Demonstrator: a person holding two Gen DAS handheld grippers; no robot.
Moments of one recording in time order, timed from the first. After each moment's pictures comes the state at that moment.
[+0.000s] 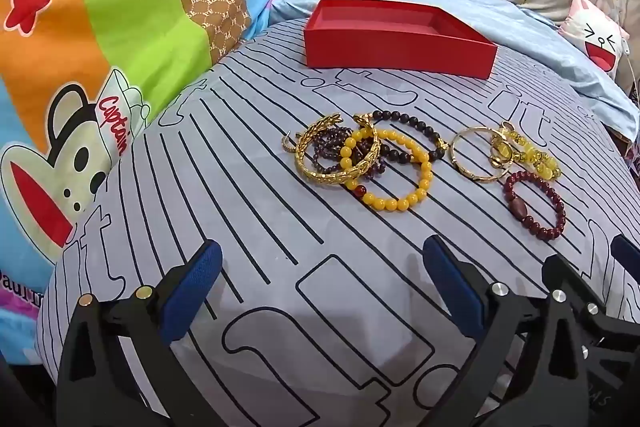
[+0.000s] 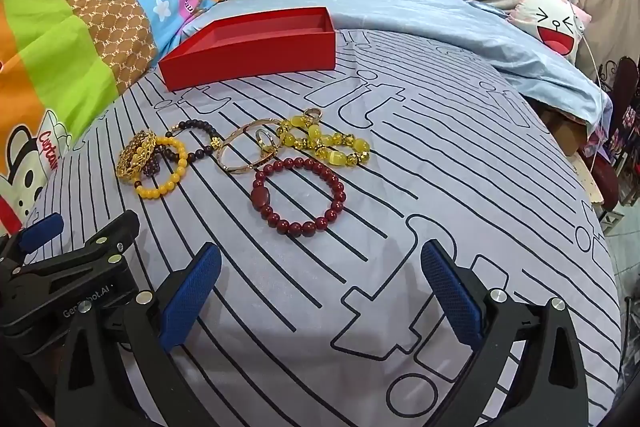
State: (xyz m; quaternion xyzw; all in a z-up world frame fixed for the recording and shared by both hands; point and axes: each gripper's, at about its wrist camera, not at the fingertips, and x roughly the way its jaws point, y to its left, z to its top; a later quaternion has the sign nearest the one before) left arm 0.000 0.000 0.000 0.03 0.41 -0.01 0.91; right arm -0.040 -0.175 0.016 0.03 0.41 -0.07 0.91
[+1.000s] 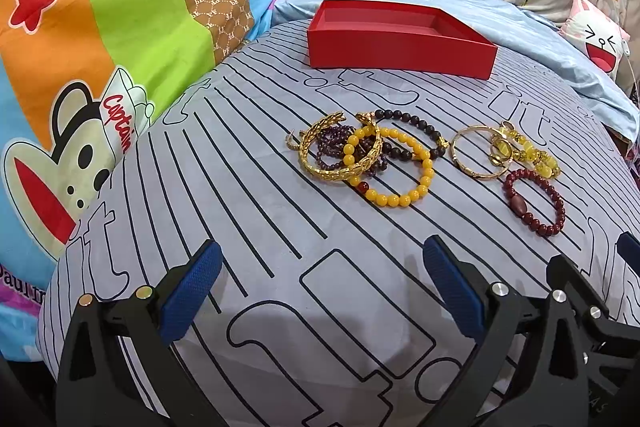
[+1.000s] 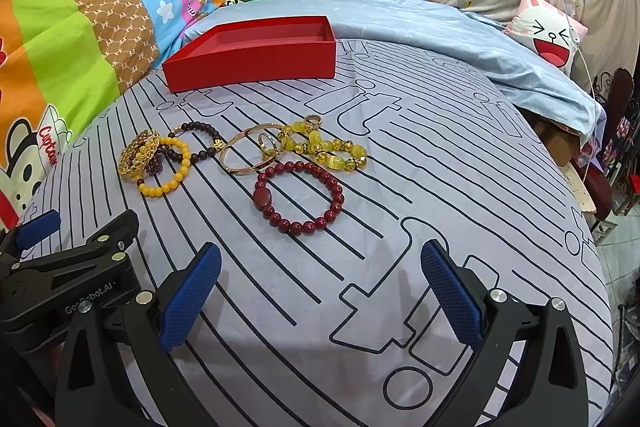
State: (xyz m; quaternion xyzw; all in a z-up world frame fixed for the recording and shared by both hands) left arm -0.004 0.004 0.001 0.02 0.40 -0.01 0.91; right arm -0.047 -0.171 0.018 0.01 0.39 -0.08 0.92
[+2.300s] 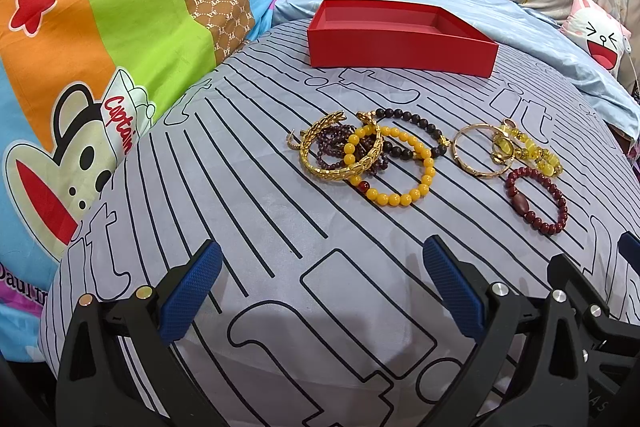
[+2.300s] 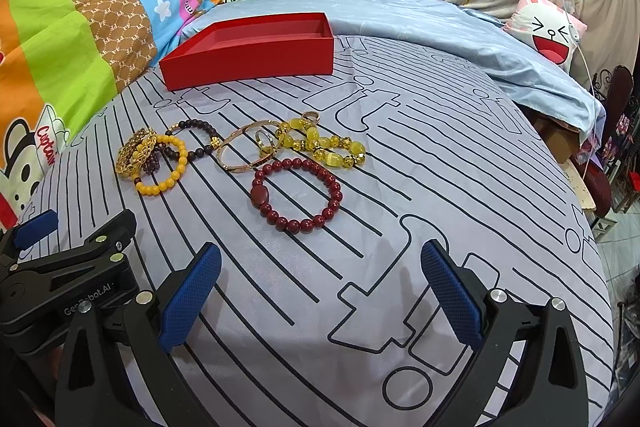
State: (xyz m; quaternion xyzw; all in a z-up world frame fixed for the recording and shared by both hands) left arm -0.003 0.006 0.001 0.03 0.40 -0.01 0.91; right arm -0.047 -0.172 0.016 0.01 0.39 -0.08 0.92
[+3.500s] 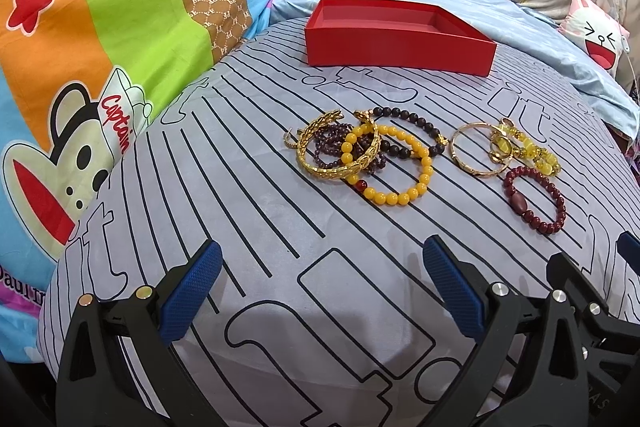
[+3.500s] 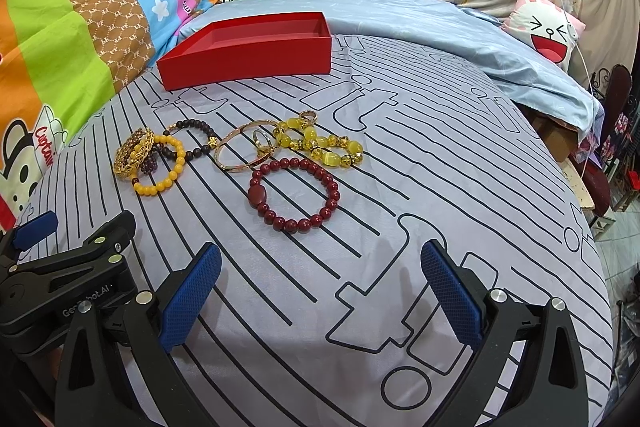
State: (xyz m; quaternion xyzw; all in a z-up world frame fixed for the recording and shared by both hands) left arm -0.004 0.006 -0.001 0.02 0.40 -0.01 0.91; right arm -0.047 -0.175 0.015 0.02 0.39 -0.08 0.92
